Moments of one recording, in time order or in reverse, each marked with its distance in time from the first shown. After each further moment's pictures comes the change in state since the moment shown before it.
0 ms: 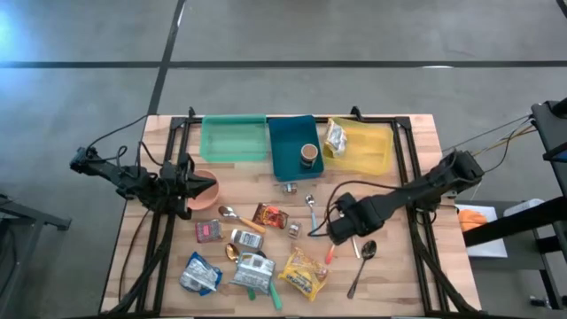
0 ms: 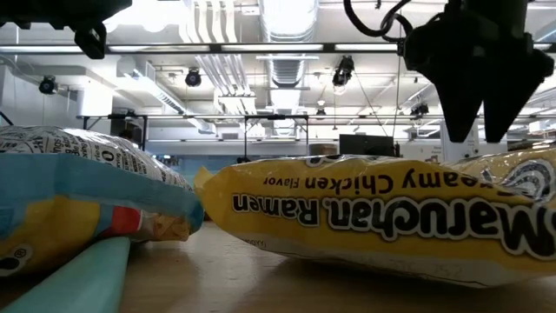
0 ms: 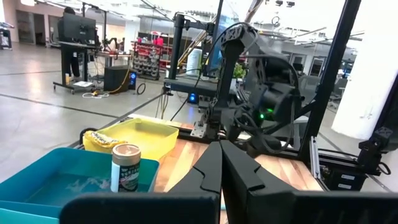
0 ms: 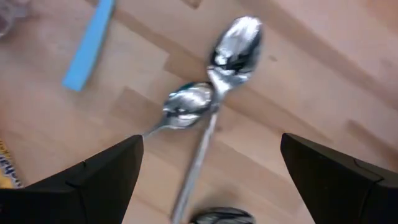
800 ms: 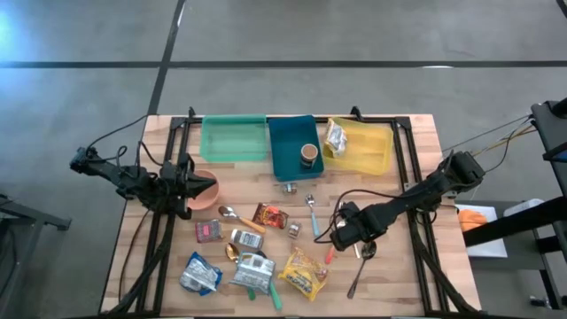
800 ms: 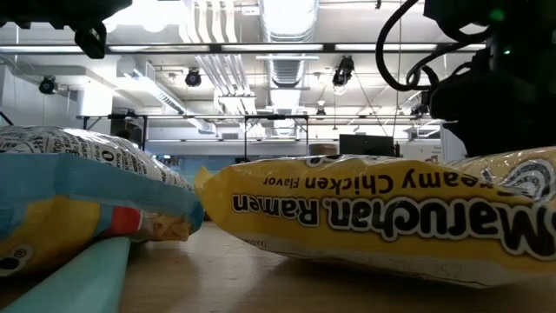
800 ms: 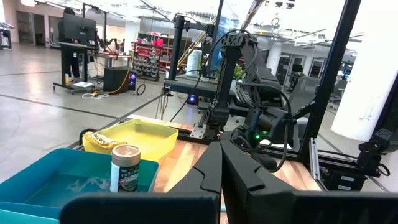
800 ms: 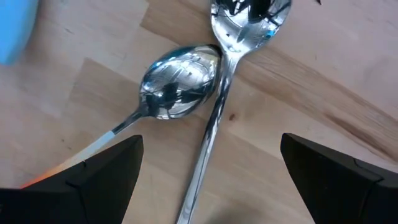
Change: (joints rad) left arm 0.000 0.000 0.000 0.005 0.000 0.000; right arm 0.044 0.001 -0.236 0.275 -0.054 0.102
